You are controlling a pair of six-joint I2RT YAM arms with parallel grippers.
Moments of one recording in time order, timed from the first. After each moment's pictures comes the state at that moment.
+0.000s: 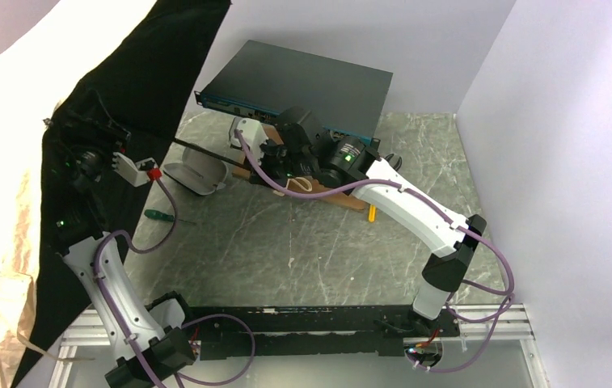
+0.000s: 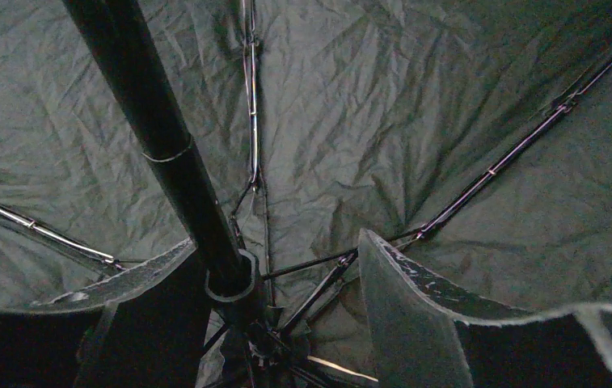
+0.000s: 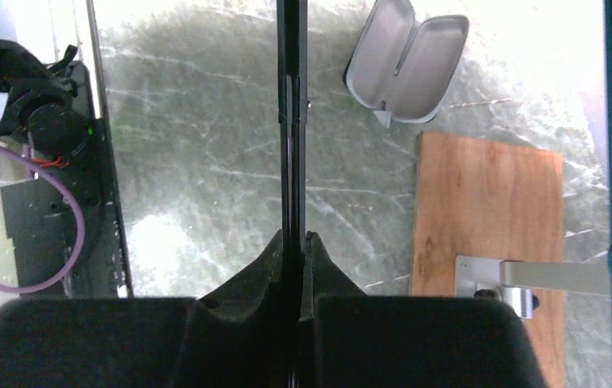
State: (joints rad) left arm 0.58 0.95 1.36 -0.43 0.72 2.09; right arm 0.98 1.71 1.98 -0.77 -0.26 -0.29
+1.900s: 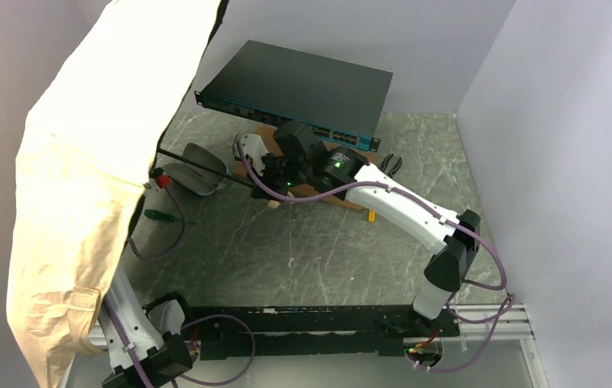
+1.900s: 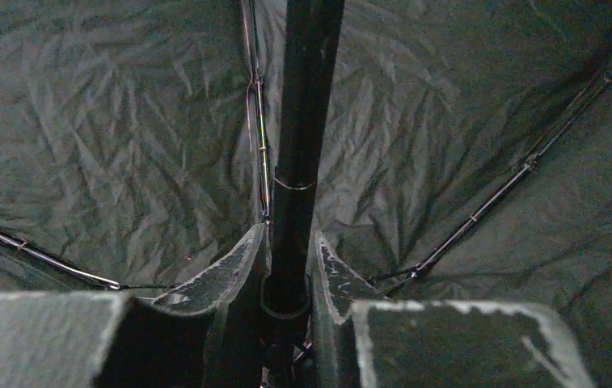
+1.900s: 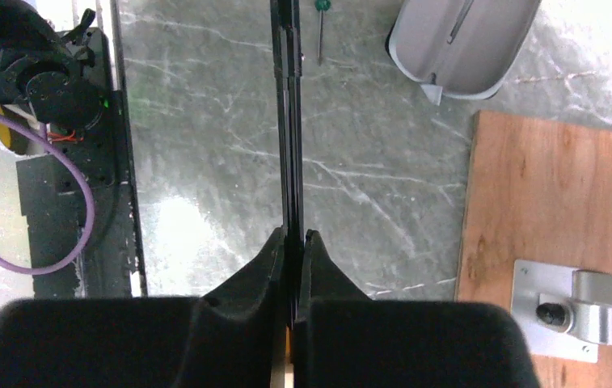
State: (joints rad) left arm 0.52 0.92 1.35 -0.62 0.65 2.09; right arm 0.94 1.70 1.76 -0.65 -0.36 -0.27
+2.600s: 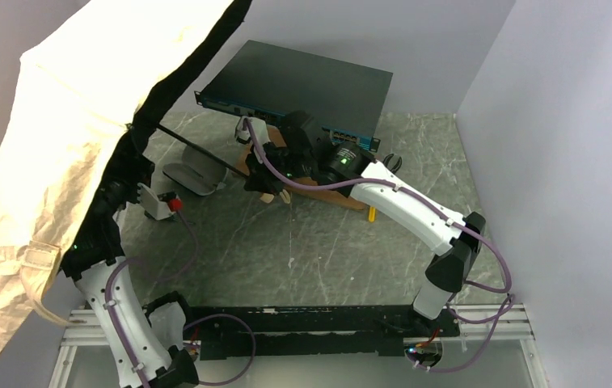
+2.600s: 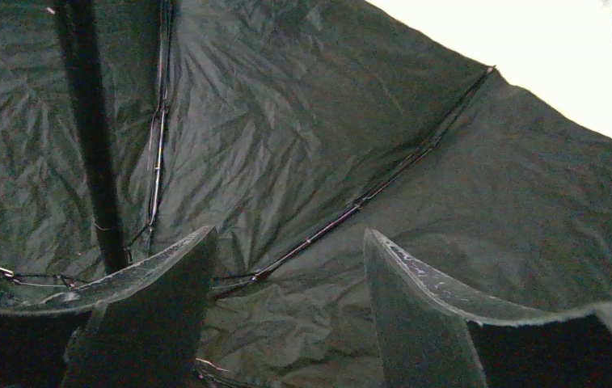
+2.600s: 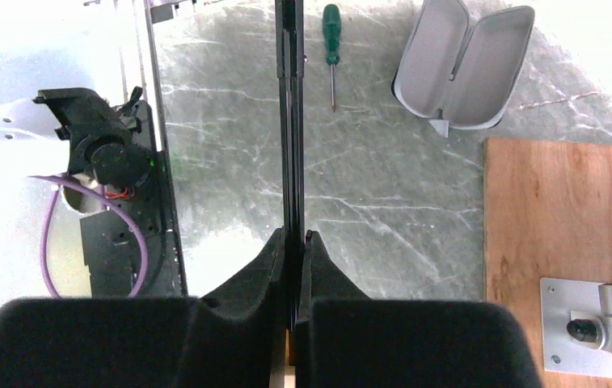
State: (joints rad) left arm 0.51 0.80 1.27 -0.82 0.72 2.09; right arm 0.94 1.70 1.82 -0.61 -0.39 -0.11
